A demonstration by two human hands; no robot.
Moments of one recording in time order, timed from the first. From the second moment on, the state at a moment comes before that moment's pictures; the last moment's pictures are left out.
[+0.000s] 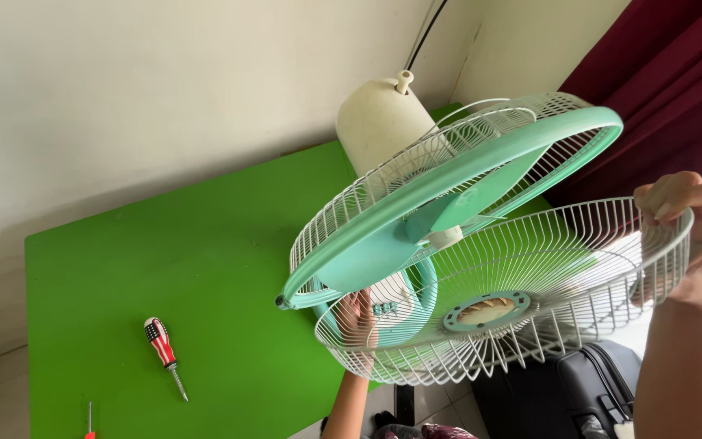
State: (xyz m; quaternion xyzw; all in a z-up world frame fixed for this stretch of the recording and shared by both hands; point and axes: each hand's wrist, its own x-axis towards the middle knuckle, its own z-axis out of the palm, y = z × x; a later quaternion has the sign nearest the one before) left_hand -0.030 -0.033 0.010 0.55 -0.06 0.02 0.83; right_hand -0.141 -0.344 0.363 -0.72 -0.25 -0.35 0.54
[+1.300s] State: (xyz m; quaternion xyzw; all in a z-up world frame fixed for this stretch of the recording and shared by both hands) left_hand -0.024 -0.025 -0.030 0.77 -0.25 0.26 0.54; right_hand -0.103 -0.346 0.364 -0.75 -0.27 -0.41 0.44
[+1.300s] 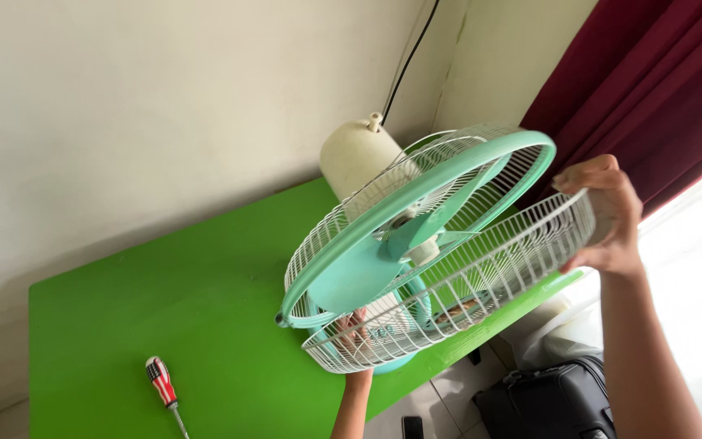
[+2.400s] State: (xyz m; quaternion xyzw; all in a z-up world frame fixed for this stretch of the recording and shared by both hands) left_hand -0.011 -0.024 -0.010 0.73 -0.13 0.10 0.67; right_hand -0.060 -0.297 0.383 -0.80 -0.07 -0.48 0.35
